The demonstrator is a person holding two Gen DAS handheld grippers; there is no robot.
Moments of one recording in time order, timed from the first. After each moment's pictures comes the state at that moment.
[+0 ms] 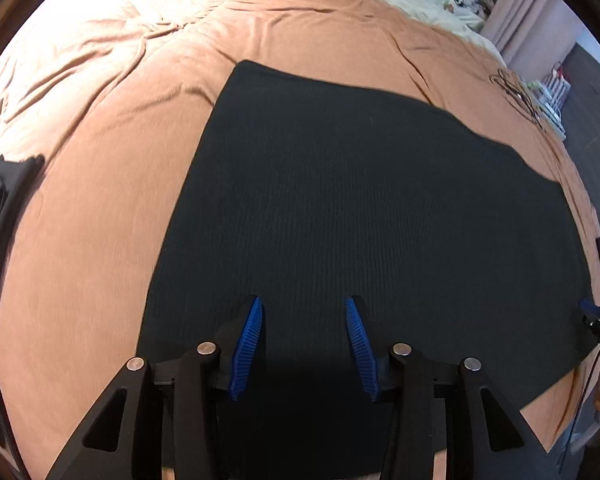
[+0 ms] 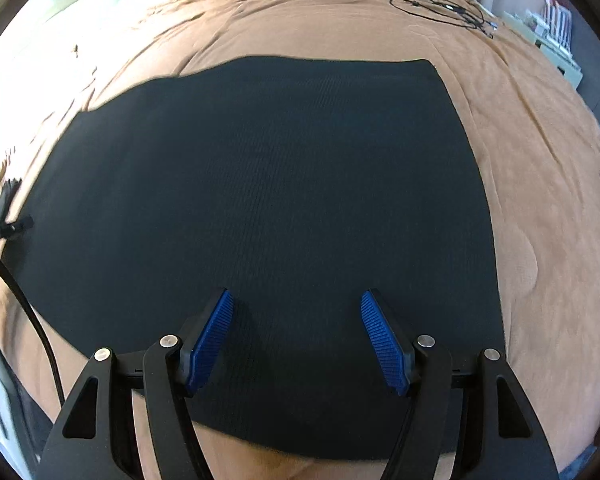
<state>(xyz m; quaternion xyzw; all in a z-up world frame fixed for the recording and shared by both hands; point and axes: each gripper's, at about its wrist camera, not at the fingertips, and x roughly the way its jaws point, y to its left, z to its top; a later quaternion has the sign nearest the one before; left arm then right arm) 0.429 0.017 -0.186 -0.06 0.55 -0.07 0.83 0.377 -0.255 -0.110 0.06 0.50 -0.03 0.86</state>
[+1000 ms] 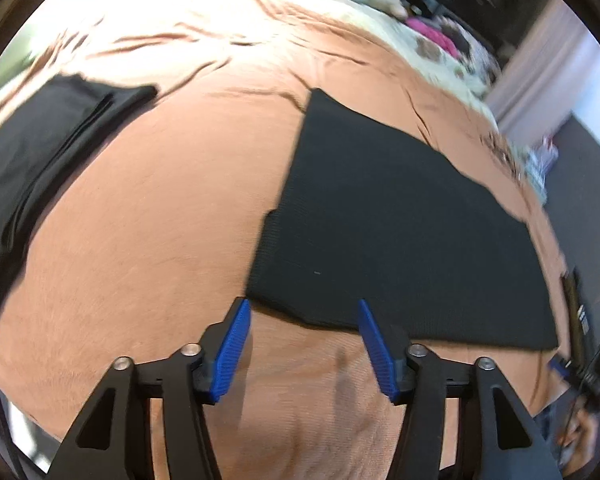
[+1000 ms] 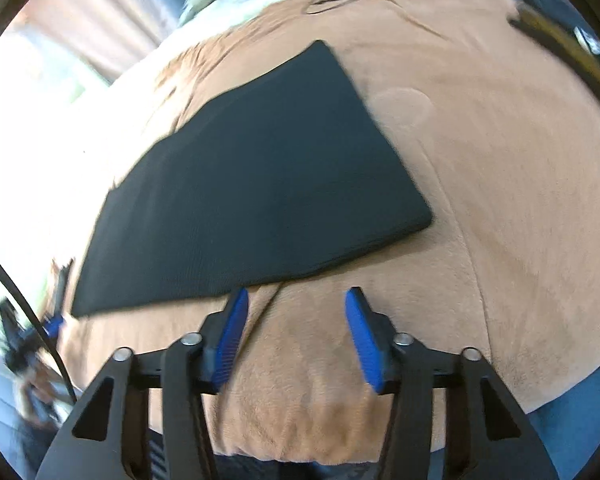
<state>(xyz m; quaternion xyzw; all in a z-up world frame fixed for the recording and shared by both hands) 0.322 0.106 -0.169 -0.19 0.48 -0.05 0.86 0.236 -0.309 -0.114 0.30 0.40 -0.03 0.86</state>
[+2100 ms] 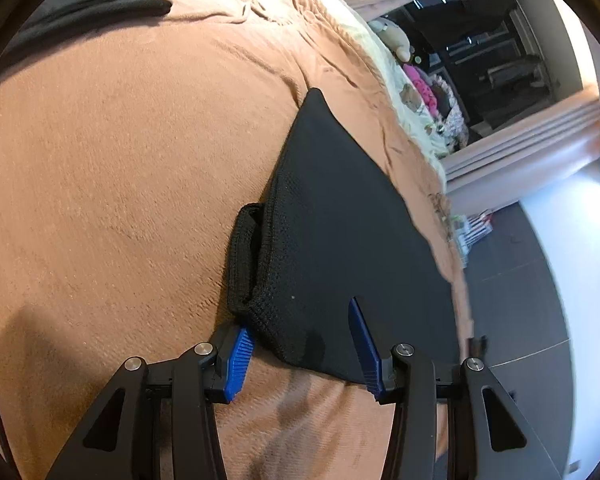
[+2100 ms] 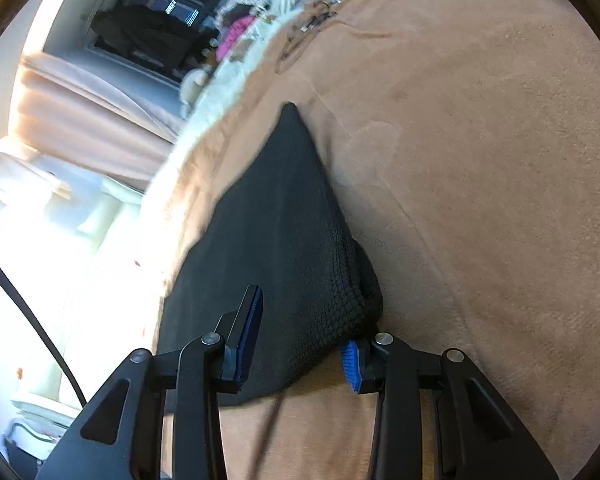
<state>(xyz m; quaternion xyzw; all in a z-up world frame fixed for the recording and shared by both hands) 0.329 0.125 -0.205 -0.38 0.43 -0.12 0.81 0.213 -0.353 -0.194 0.45 0.27 -0.01 0.85</state>
